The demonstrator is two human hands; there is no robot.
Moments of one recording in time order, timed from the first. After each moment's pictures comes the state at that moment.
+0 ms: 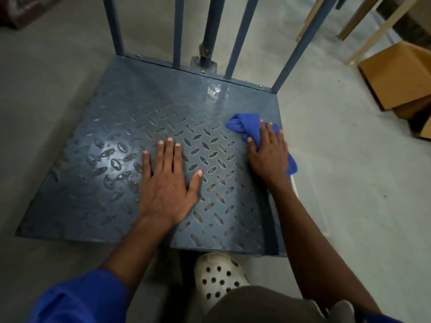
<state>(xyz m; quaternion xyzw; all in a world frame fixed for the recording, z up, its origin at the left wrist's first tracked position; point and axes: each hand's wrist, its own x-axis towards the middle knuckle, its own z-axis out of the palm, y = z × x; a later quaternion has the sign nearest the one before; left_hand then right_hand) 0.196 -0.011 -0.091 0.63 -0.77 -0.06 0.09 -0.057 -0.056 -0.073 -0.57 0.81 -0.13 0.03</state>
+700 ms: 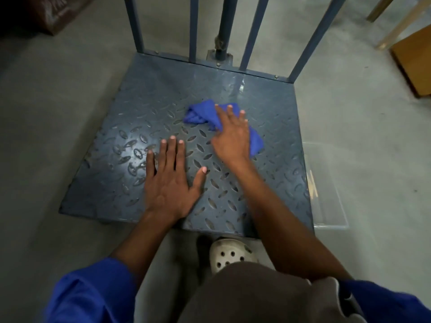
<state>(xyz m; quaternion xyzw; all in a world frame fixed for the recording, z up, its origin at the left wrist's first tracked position) 0.219 0.008 -0.090 0.65 -0.75 -0.07 0.08 0.054 -0.080 -0.068 -0.65 0.73 -0.19 0.11</state>
